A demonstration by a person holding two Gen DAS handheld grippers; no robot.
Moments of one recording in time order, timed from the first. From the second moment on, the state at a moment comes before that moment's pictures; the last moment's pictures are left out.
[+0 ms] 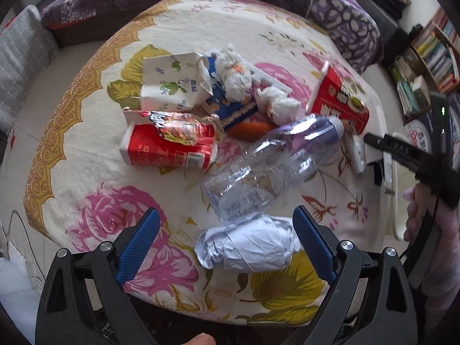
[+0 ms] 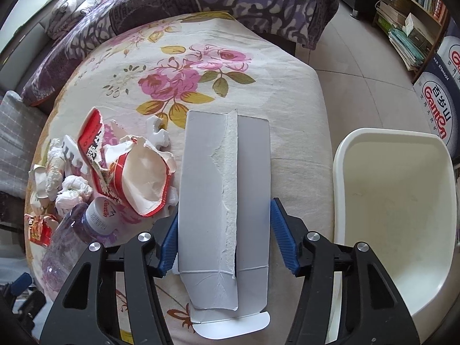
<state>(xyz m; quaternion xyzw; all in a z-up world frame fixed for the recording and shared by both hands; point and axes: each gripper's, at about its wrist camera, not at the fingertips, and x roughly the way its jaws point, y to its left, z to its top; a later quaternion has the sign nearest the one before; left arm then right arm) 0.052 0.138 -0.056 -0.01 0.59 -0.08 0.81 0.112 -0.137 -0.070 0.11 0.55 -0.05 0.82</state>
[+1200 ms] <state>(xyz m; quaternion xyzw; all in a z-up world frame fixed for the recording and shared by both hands) 0.087 0.110 -0.018 -0.08 0.52 -0.10 0.85 0.092 -0.139 -0.009 0.13 0.45 -0.01 0.88</state>
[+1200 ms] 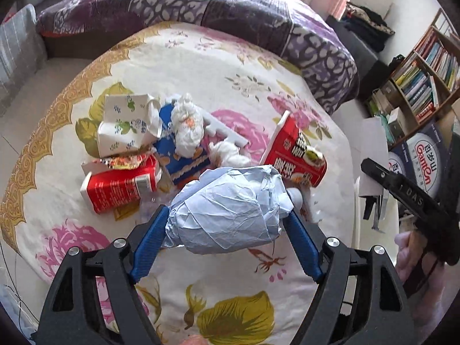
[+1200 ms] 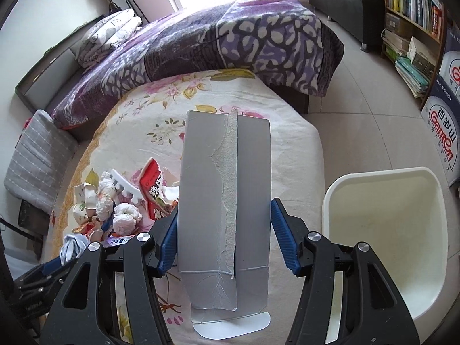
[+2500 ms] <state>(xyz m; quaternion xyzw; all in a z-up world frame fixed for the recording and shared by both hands) 0.074 -0.095 0.007 0.06 0.35 -0.14 0.93 0.022 -0.299 0.014 0.15 0.39 -0.22 0.88</state>
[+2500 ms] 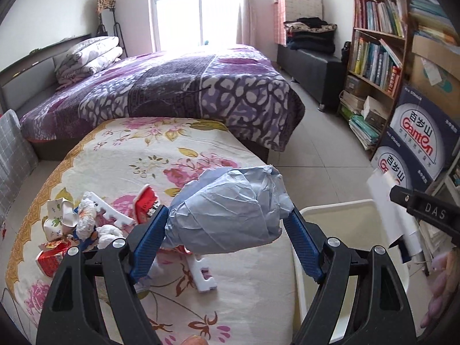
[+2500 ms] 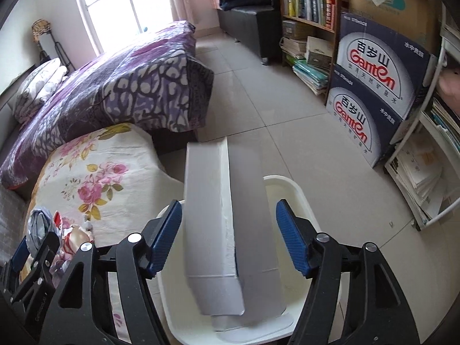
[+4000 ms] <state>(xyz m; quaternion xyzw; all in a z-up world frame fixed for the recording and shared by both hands) 0.062 -0.114 -0.017 0.10 0.41 -0.21 0.88 0.018 -0.314 0.022 0.19 0.38 -0.23 0.88</state>
